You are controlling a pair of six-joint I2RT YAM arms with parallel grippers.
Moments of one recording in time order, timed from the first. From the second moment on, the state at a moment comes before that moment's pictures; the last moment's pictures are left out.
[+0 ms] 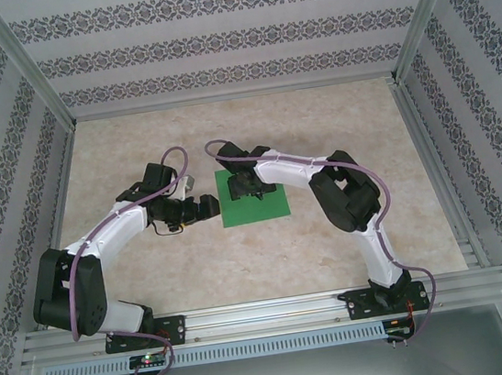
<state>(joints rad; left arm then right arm) -0.27 1.43 0.86 -0.57 0.51 -0.41 0.73 2.14 1.59 -0.73 0.19 0.63</state>
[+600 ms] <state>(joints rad) -0.27 1.43 0.86 -0.57 0.51 -0.41 0.74 2.15 1.58 -0.72 0.17 0.71</state>
